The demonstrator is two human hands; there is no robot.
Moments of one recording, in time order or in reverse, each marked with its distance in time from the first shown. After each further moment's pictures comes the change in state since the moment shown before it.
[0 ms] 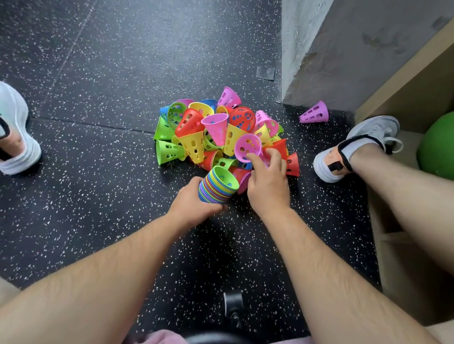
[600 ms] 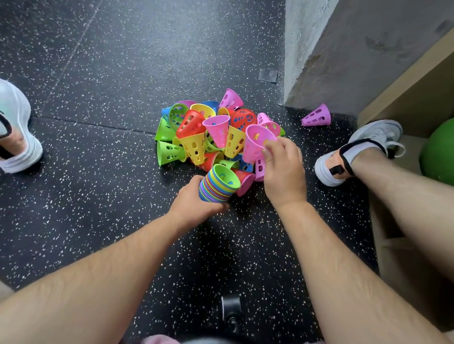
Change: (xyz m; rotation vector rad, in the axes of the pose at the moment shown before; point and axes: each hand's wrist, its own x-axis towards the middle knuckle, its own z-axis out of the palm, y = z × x) left_hand 0.000 0.005 -0.001 -0.060 0.008 -0.016; right_hand 0.024 0.016 -0.021 0.167 0.311 -0.153
